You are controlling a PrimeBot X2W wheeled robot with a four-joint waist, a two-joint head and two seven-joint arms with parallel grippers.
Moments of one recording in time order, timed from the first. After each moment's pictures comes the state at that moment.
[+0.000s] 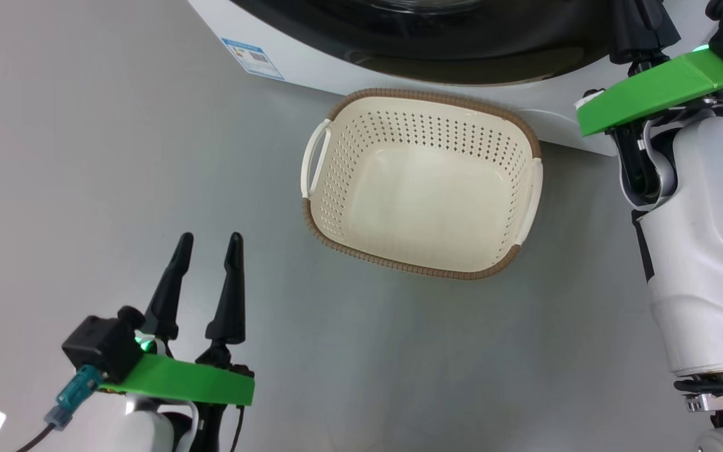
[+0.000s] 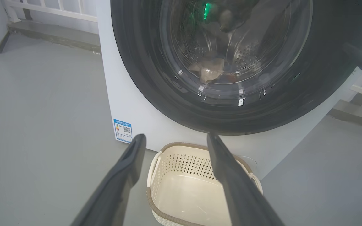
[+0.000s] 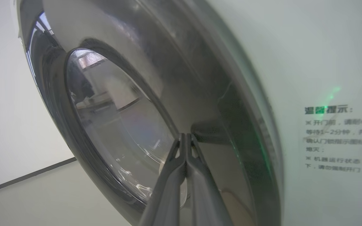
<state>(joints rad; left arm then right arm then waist) -0.21 0.03 -0.19 0.07 -0.44 -0.13 -0.26 -0.94 -0.12 0.00 0.55 0.26 0.13 -0.26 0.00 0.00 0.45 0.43</state>
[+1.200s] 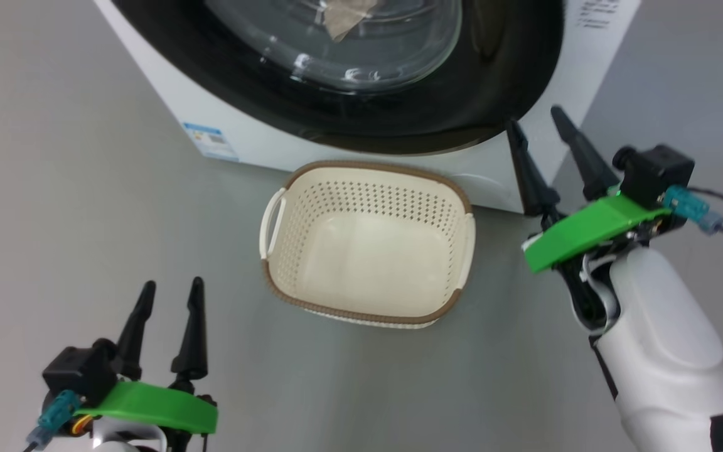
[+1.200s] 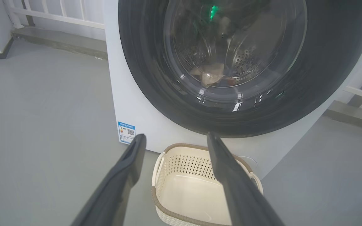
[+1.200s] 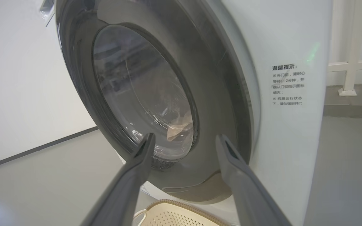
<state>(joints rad) -0.16 0.07 -0.12 0.18 -0.41 -0.13 -0.26 -0.66 -0.12 0.16 0.52 0.37 0.13 -0.26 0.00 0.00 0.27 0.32</state>
